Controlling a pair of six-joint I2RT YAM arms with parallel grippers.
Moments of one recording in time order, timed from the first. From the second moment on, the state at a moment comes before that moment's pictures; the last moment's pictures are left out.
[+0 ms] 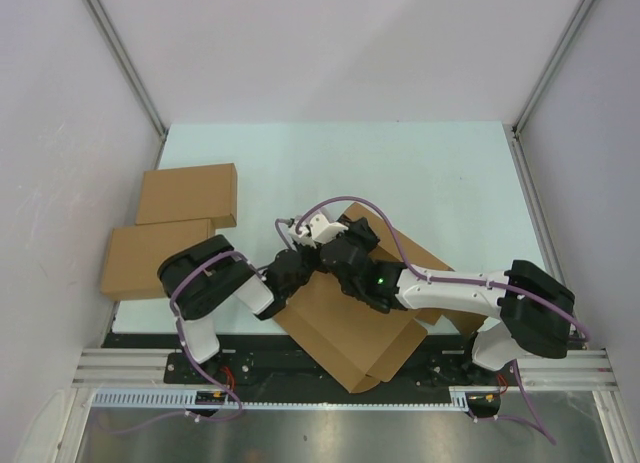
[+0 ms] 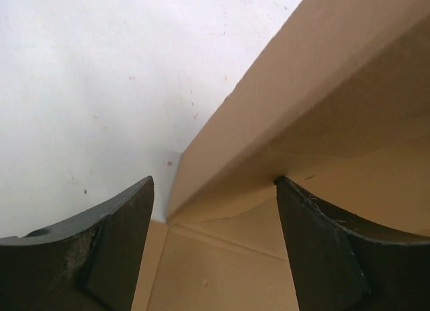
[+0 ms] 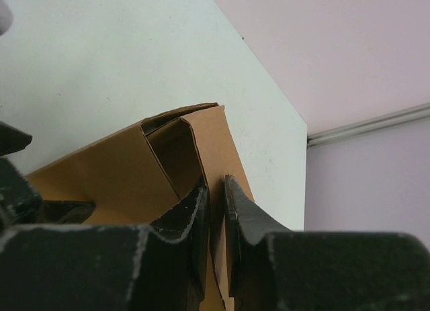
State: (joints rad) left arm -0.85 1.82 0.40 1.29 -0.22 -0.54; right arm 1.16 1.50 0.90 0.16 1.05 -0.46
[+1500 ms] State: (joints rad) left arm -0.78 1.87 0.49 1.30 -0.13 -0.51; right arm 1.13 1.23 1.07 0.04 0.88 -0.27
